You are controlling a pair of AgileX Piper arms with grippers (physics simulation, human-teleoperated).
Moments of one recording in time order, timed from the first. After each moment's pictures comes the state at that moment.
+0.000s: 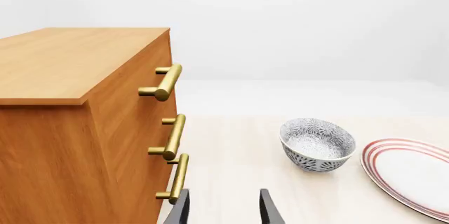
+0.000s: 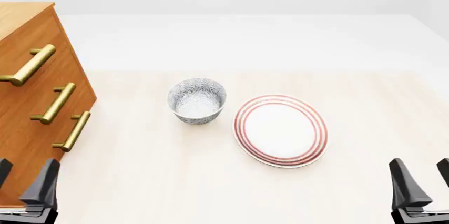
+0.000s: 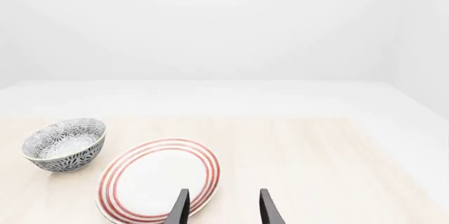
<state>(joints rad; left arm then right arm) 0.00 0.00 0.00 0.00 0.00 0.00 0.00 0.00 0.00 0.00</state>
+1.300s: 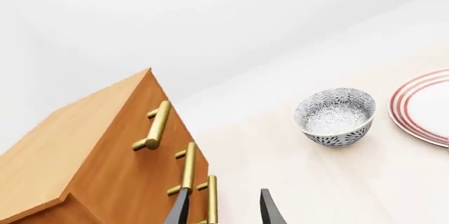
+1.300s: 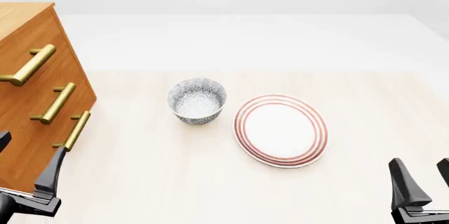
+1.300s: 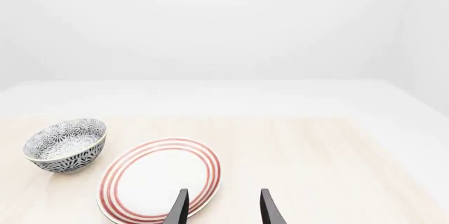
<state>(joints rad) -0.07 0.20 -0.13 -0.02 0.42 0.00 0.01 0.00 0.00 0.01</state>
